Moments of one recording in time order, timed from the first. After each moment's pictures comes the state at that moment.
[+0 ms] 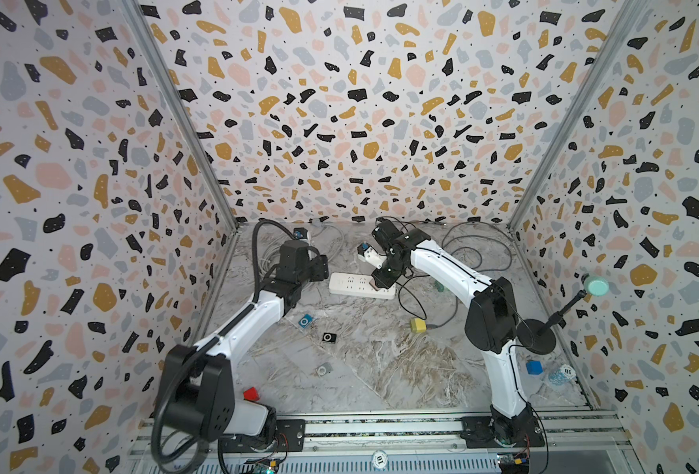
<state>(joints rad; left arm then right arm) -0.29 1.49 1.05 -0.17 -0.08 -0.26 0.67 2.16 2.06 -1.10 -0.09 -0.26</state>
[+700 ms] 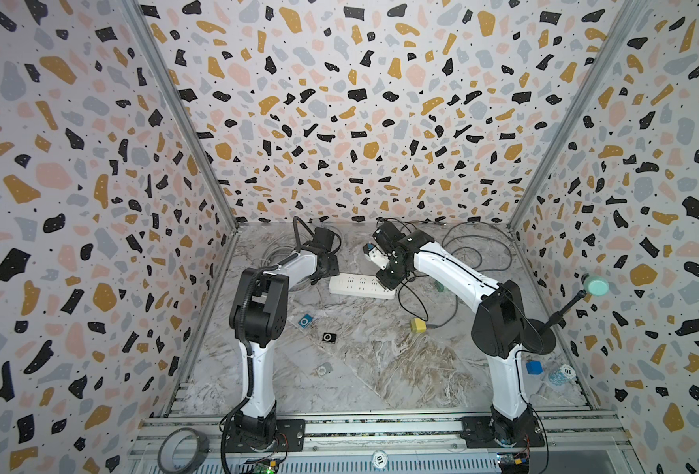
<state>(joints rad) -0.29 2.11 1.54 -0.49 -0.08 -0.39 0.68 2.07 1.94 -1.09 0.04 -0.20</state>
